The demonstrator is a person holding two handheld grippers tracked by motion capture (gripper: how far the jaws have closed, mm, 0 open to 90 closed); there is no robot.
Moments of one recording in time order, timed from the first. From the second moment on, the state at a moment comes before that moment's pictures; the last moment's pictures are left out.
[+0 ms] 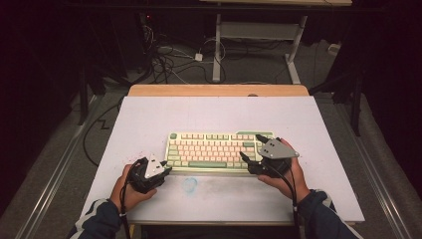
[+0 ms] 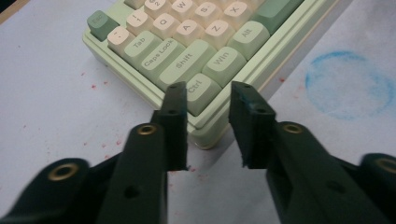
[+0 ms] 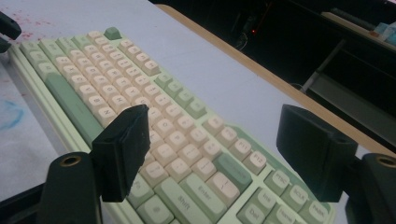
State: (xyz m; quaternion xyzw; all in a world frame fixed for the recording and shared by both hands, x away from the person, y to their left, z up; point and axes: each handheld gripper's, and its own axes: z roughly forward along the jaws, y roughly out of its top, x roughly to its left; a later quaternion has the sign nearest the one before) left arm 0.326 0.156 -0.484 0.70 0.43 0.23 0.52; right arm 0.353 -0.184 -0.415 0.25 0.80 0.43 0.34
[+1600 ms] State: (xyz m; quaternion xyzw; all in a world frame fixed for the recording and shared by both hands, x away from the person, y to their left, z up) left arm 0.372 0.081 -0.453 0.75 0.40 0.18 0.49; right arm 0.312 -0.224 -0.452 0.27 0.81 0.39 0.34
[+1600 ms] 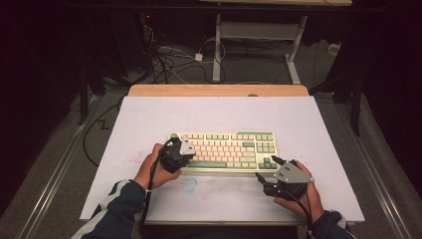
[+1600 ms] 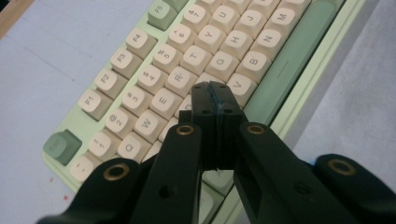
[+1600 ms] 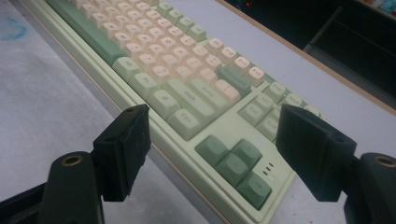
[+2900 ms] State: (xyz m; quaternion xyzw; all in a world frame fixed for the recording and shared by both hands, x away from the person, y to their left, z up) left arm 0.414 0.043 -0.463 0.76 0.41 0.18 0.47; right arm 0.309 -0.221 -0.459 0.26 0.83 0.37 0.33
